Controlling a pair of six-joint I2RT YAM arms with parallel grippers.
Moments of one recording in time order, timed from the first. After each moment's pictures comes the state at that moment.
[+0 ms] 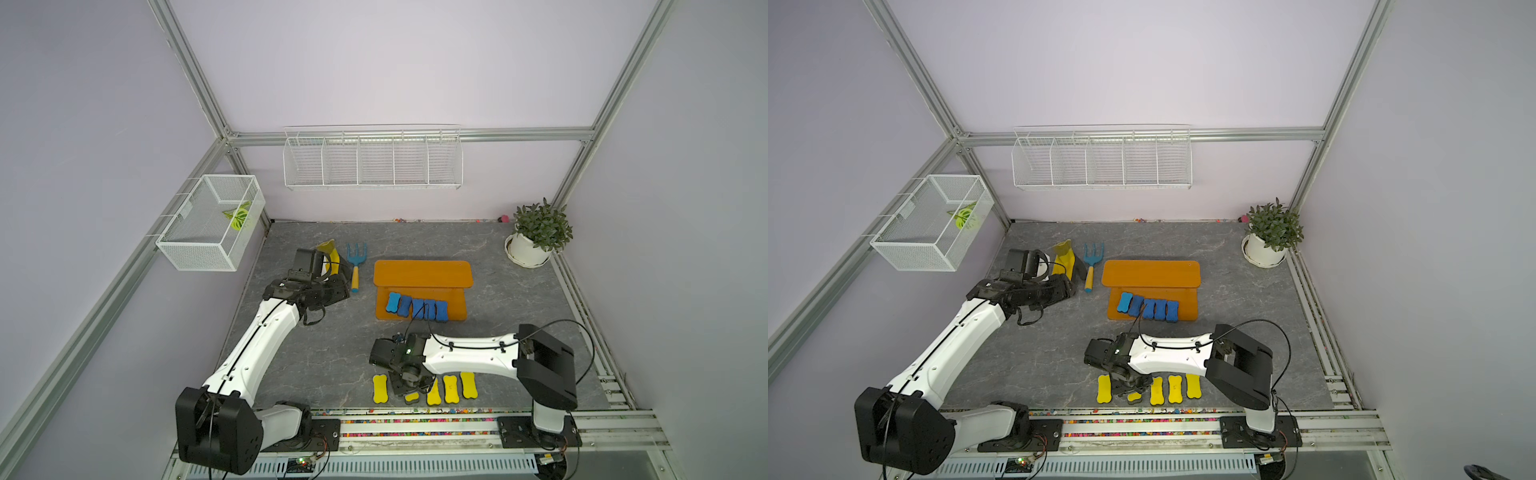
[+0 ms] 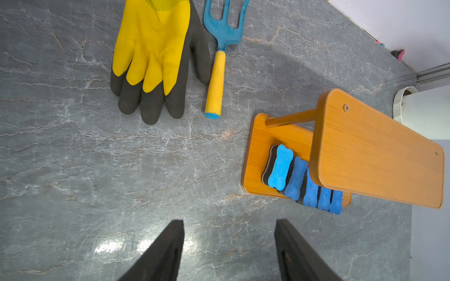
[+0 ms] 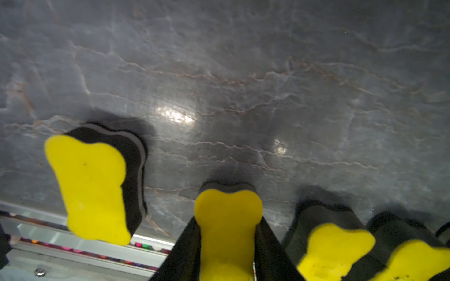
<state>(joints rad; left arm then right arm) -0.25 1.26 1.05 -0.72 0.17 -0.51 1.26 1.88 1.29 -0.92 -0.01 0.96</state>
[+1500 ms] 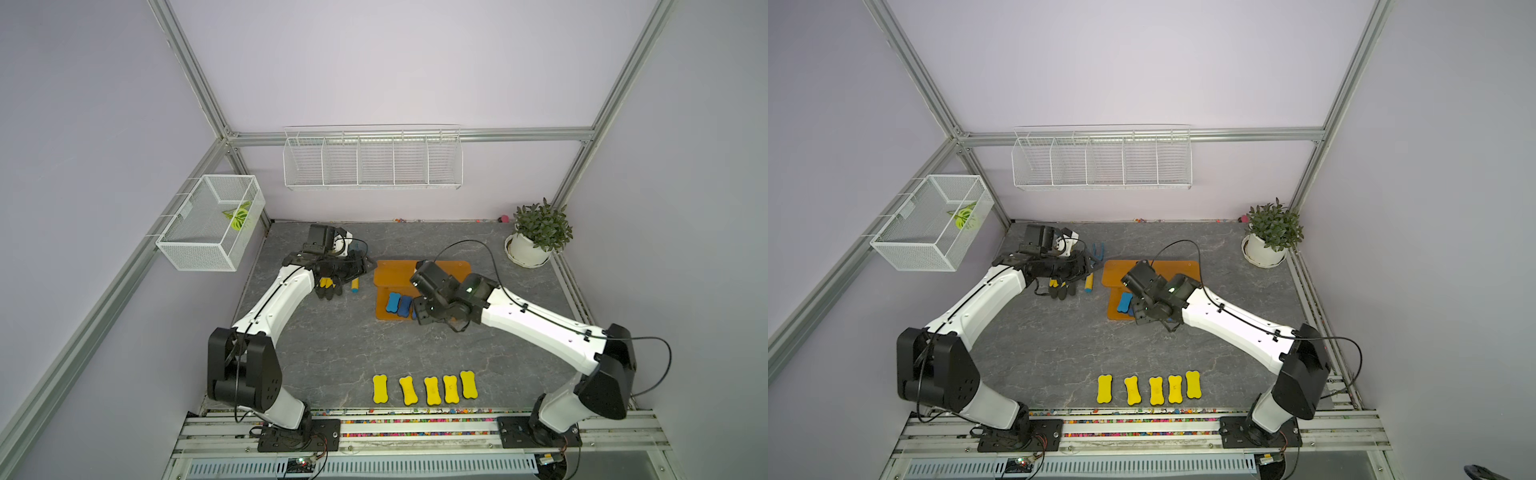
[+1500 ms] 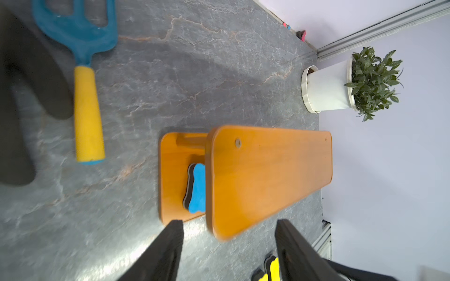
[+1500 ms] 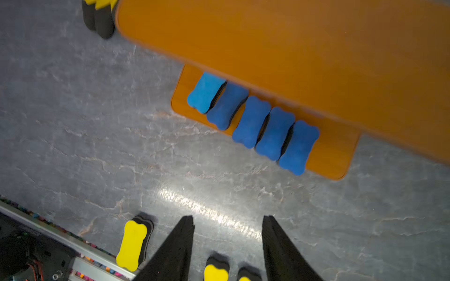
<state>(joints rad) -0.27 1.61 1.31 -0.58 0.56 -0.50 0.86 1.55 1.43 -0.90 0.19 0.50</state>
